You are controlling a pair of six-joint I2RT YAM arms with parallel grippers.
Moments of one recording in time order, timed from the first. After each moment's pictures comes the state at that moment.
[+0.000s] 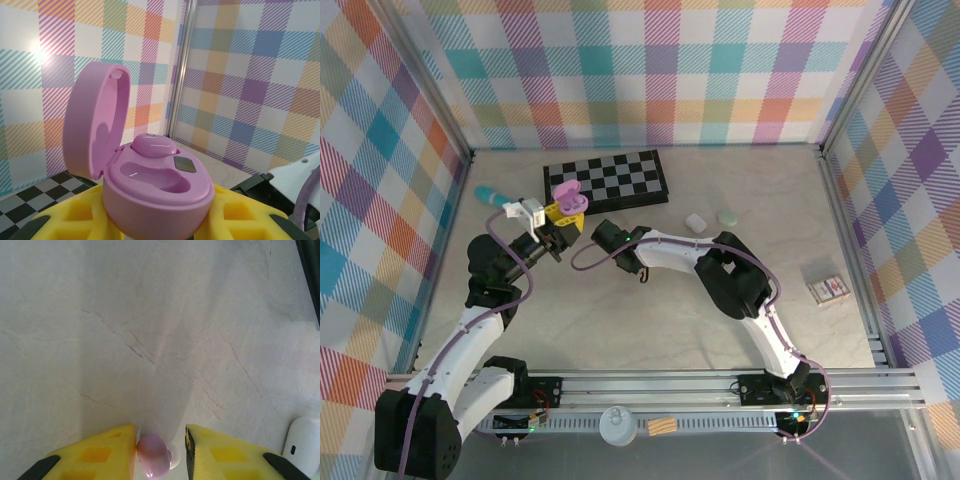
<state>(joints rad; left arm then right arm) -0.16 0.91 0.50 0.62 0.66 -0.24 0.92 2.21 1.62 -0.67 0.56 -0.19</state>
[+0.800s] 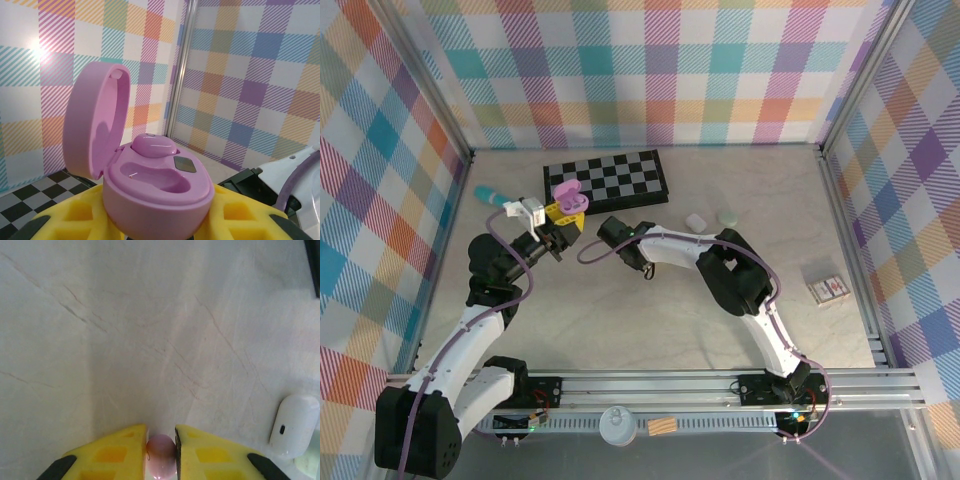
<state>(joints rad) -0.16 0.92 0.50 0.64 0.67 -0.27 0.88 2.22 1.63 -0.75 0.59 -0.16</state>
